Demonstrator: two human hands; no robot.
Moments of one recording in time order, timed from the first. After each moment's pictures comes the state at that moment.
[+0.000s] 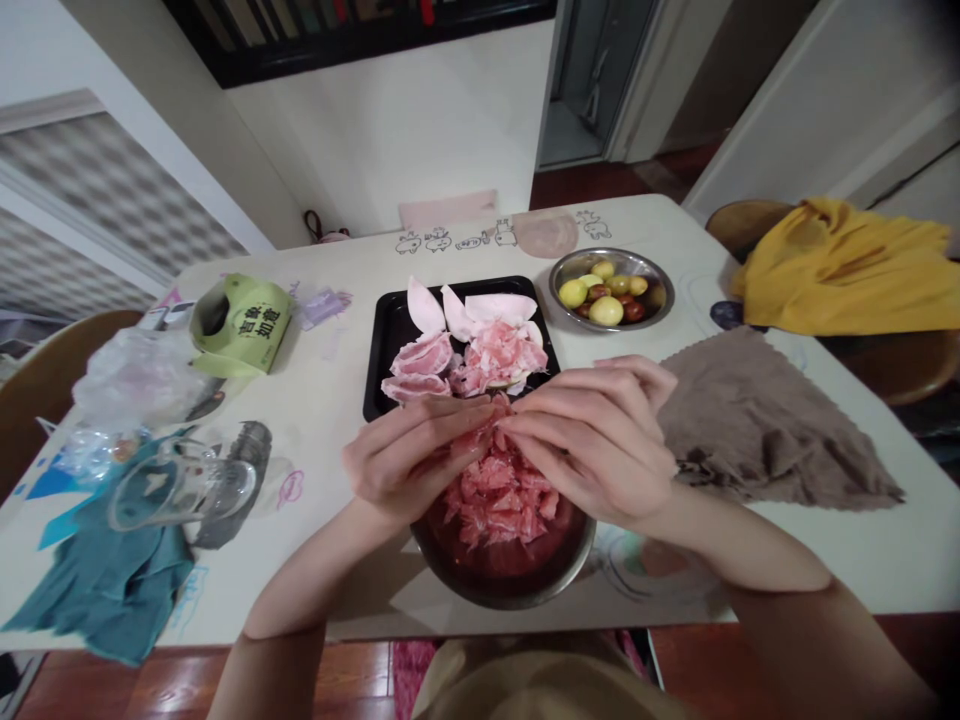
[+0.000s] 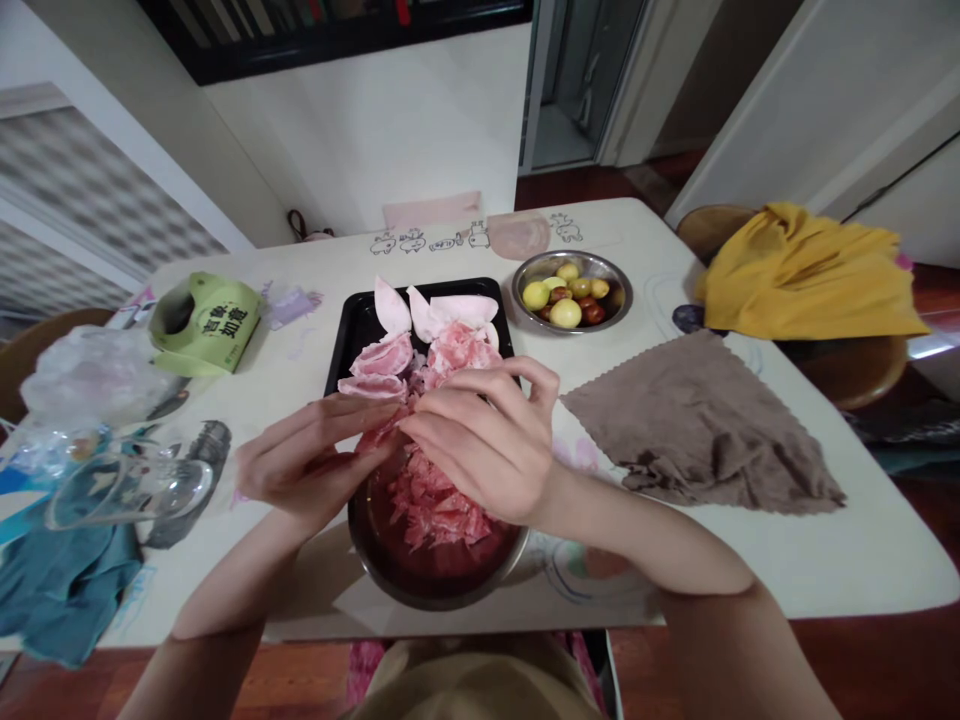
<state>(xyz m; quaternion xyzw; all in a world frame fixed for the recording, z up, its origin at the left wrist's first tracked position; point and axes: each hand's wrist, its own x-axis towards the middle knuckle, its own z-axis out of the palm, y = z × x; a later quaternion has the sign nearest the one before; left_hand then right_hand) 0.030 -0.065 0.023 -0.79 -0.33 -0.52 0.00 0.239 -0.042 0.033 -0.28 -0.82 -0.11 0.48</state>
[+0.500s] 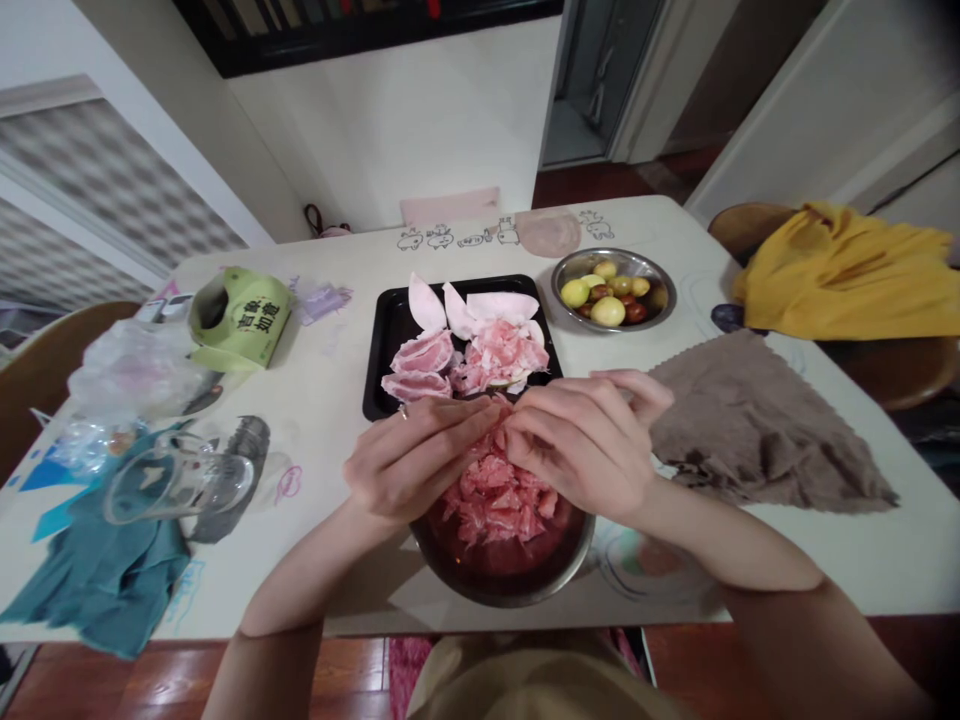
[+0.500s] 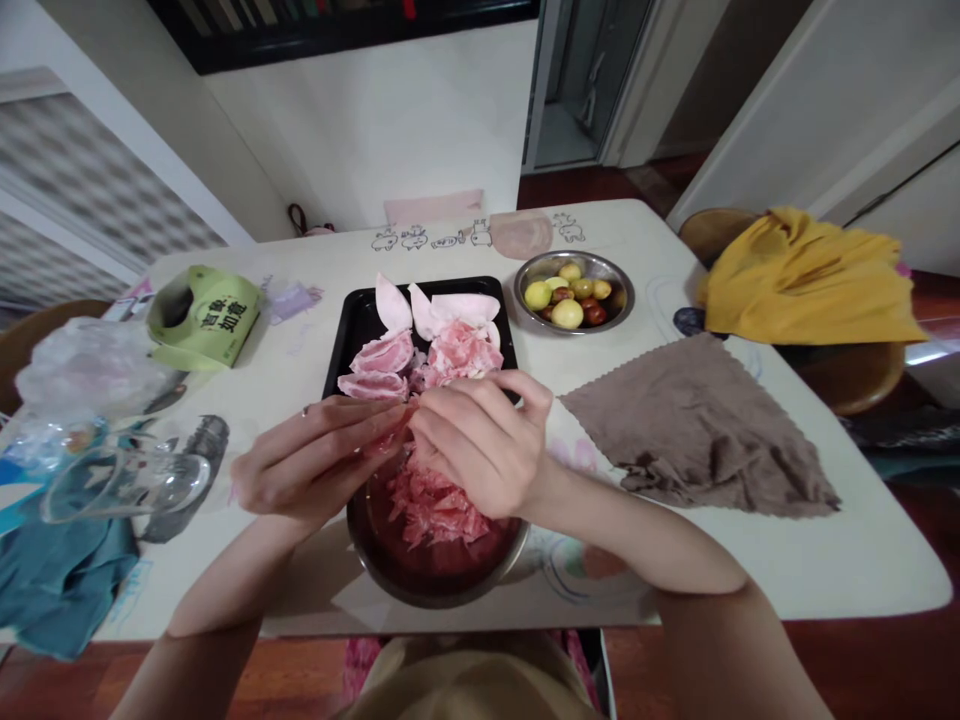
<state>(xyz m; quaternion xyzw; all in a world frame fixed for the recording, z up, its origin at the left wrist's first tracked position) 0.026 -0.065 0.025 -0.82 -0.30 -0.48 0.05 0.230 -0.039 0.026 -0.28 -0.81 -0.18 0.49</state>
